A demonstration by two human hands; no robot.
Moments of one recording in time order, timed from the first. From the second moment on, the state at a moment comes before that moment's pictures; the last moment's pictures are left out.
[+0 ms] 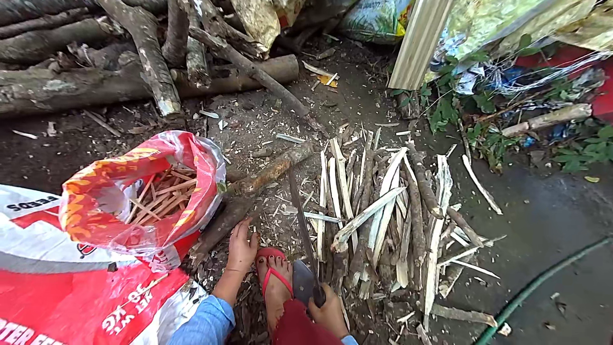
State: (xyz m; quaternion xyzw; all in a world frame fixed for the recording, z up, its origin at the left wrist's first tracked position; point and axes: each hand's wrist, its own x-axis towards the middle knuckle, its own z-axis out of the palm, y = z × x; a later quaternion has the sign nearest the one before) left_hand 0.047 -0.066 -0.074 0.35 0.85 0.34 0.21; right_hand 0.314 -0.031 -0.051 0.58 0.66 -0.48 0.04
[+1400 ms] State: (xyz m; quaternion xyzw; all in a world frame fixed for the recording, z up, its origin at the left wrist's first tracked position) left_hand 0.065 -0.004 -0.088 0.39 0.78 0.36 0.32; right_hand 0.320 -0.035 -0.029 0.56 0.65 -0.51 0.11
